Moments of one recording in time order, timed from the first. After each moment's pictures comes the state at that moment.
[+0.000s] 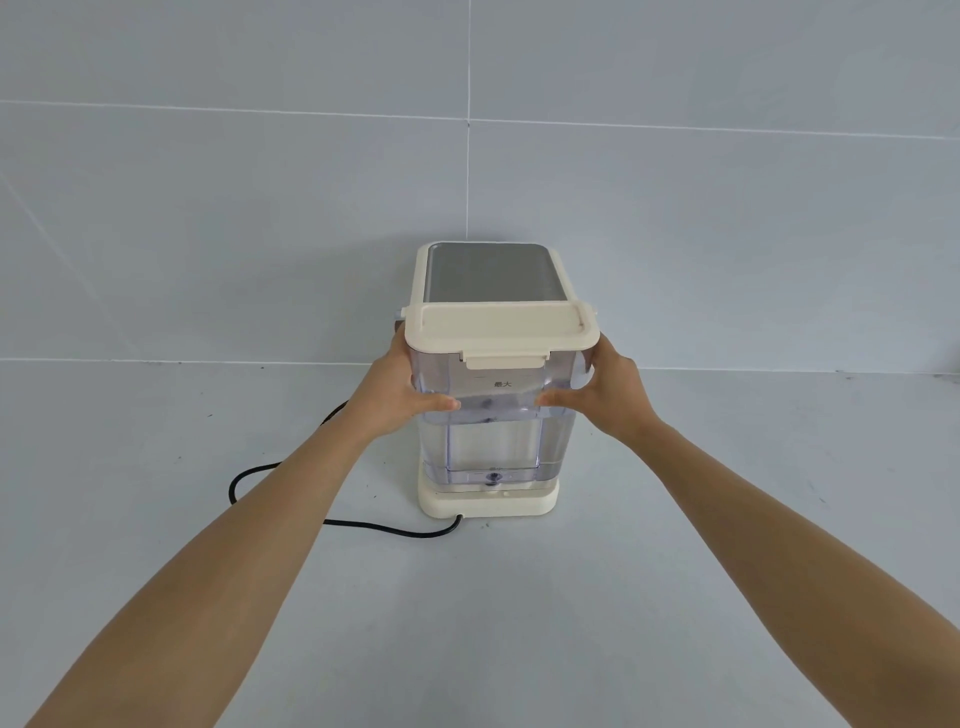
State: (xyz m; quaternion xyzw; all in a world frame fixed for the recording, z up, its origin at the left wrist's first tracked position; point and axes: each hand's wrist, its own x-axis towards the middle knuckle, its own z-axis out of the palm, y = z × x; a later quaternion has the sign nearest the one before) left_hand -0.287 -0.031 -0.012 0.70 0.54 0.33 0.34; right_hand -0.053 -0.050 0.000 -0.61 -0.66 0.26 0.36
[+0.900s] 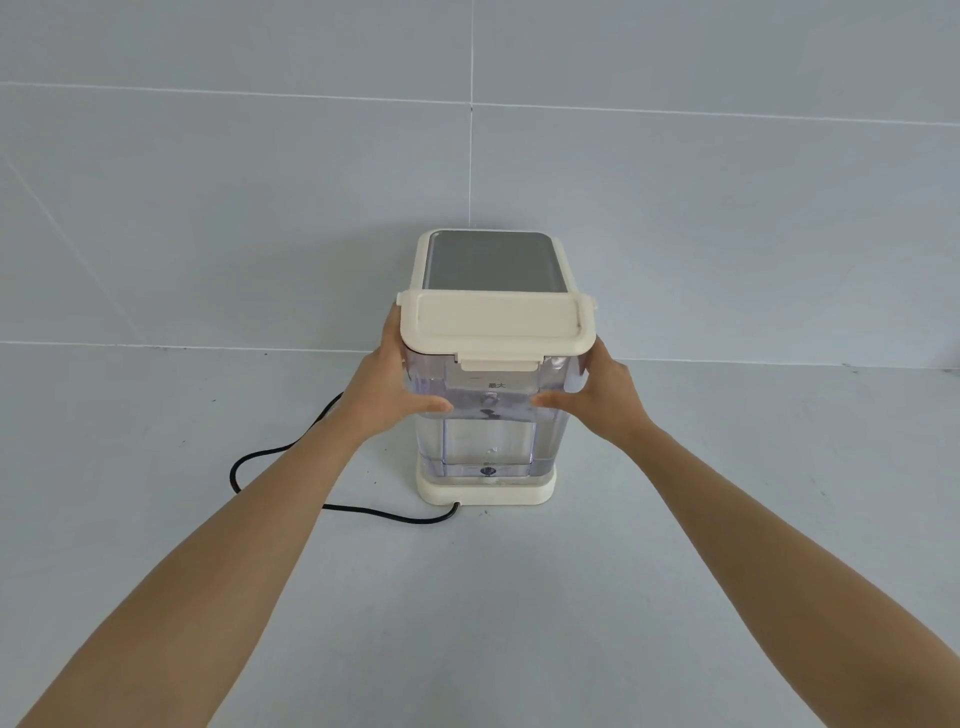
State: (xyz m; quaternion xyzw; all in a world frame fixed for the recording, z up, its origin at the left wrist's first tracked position) left_hand -0.291 -0.040 -0.021 0.70 0.54 0.35 0.30; right_hand -0.051 -0.051 -0.019 -0.59 -0.67 0.28 0.35
